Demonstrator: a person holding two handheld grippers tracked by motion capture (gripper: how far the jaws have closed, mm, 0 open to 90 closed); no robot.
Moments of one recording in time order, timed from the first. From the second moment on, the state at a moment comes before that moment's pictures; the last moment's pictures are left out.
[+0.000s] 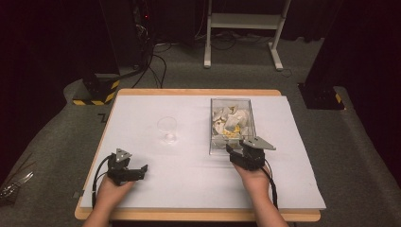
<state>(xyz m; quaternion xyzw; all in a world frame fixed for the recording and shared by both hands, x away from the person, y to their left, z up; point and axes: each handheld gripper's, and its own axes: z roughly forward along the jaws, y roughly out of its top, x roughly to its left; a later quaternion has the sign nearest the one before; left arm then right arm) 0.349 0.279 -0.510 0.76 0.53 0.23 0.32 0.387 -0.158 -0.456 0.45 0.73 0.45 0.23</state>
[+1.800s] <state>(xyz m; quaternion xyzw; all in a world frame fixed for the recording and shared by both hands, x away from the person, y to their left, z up) 0.349 0.279 -0.510 0.76 0.53 0.23 0.32 0.365 -0.164 -0.460 0.46 0.73 0.45 0.25</state>
